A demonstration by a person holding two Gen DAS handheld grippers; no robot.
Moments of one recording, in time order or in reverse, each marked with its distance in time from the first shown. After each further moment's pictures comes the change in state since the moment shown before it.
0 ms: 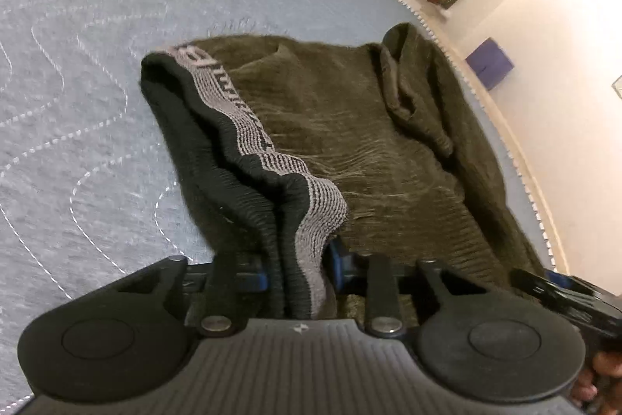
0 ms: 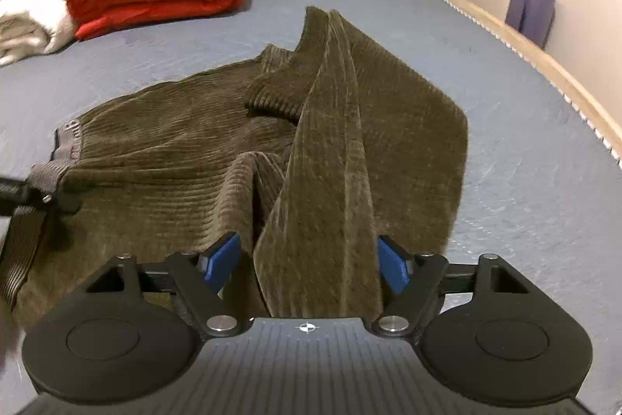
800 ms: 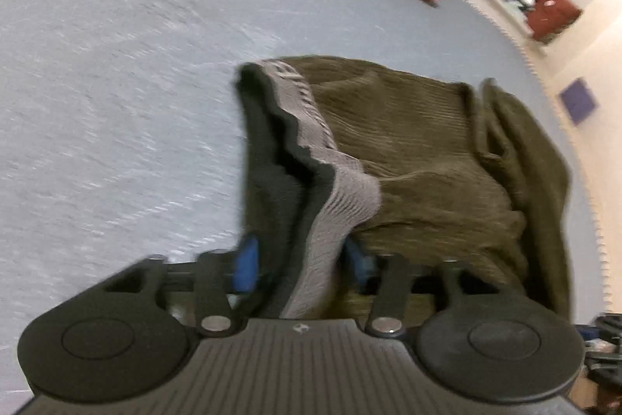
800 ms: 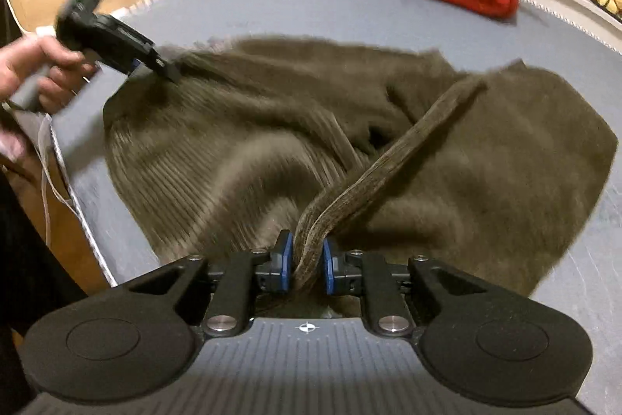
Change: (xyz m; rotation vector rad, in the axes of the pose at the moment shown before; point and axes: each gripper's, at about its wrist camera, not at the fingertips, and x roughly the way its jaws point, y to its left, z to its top) left arm -0.216 0.169 -0.031 -0.145 -0.003 0.324; right arm -0.075 0.101 -0.075 -0.493 0.087 0.551
